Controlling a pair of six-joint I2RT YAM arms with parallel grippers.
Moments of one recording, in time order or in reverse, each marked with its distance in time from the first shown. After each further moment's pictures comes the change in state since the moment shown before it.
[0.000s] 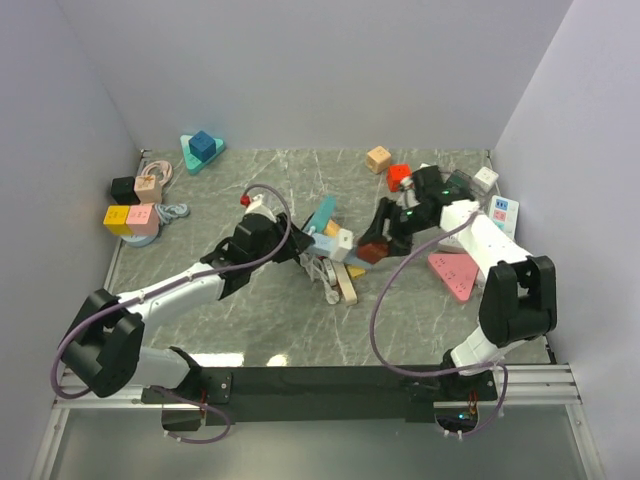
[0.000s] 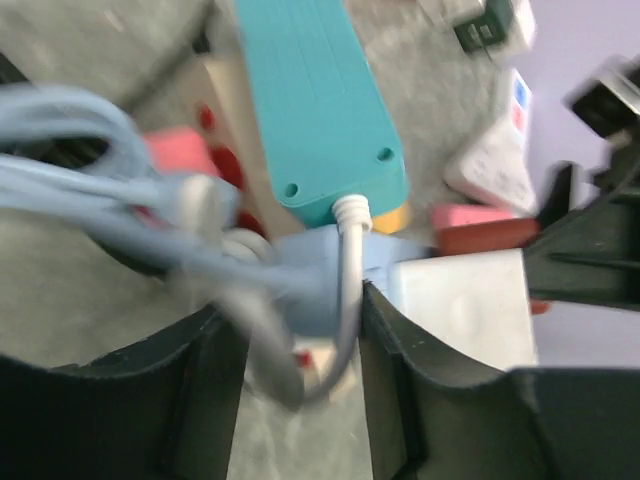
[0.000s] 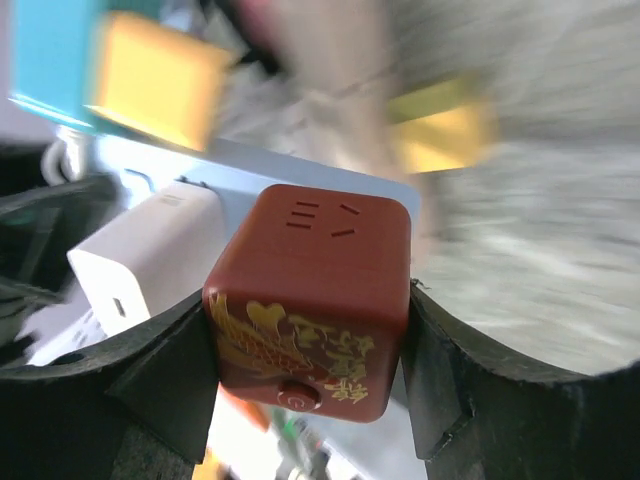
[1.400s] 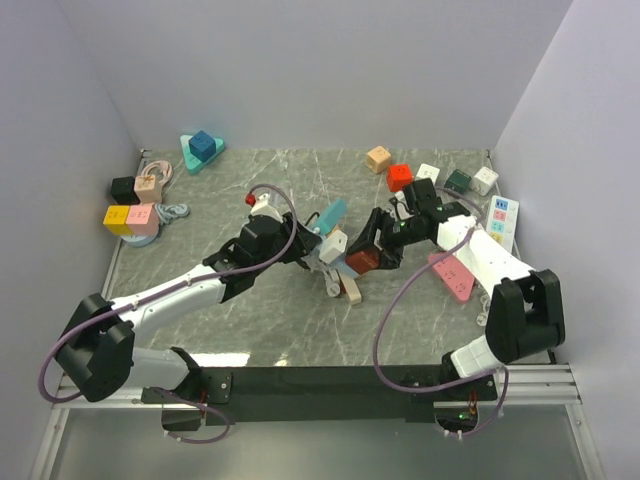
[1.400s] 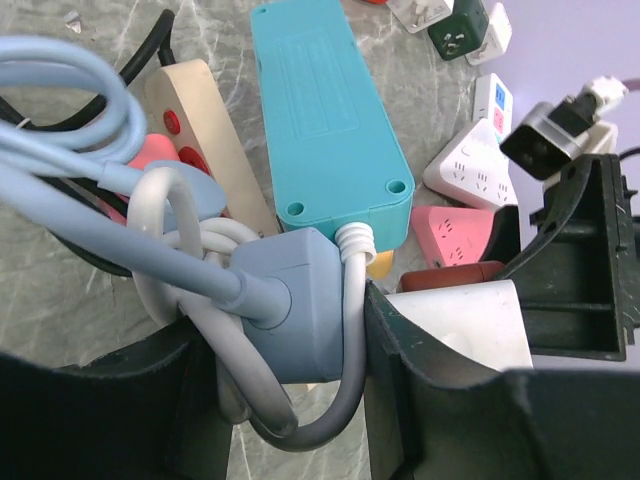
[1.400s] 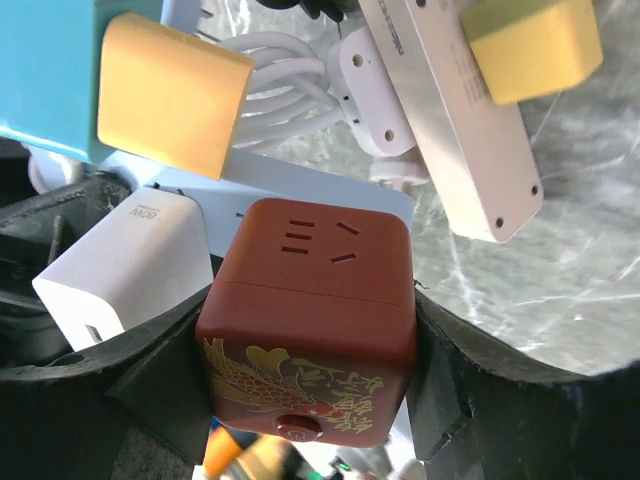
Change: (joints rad) left arm -0.087 -0.037 0.055 -0.047 -0.119 0.004; right arm 0.039 -0.121 -0.142 0.093 -0.066 0.224
